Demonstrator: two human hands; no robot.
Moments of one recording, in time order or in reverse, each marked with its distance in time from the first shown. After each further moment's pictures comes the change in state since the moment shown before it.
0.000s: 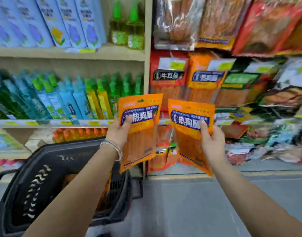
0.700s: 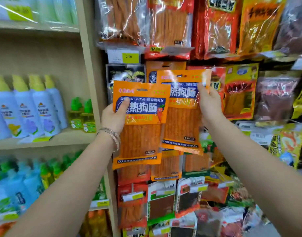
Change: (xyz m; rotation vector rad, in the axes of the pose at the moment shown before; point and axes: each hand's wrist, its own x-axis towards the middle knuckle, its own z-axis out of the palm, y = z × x) left_hand 0.064 0.264 0.107 -0.353 0.009 0.441; right_hand 0.263 -0.167 -0.117 0.459 0.137 -0.157
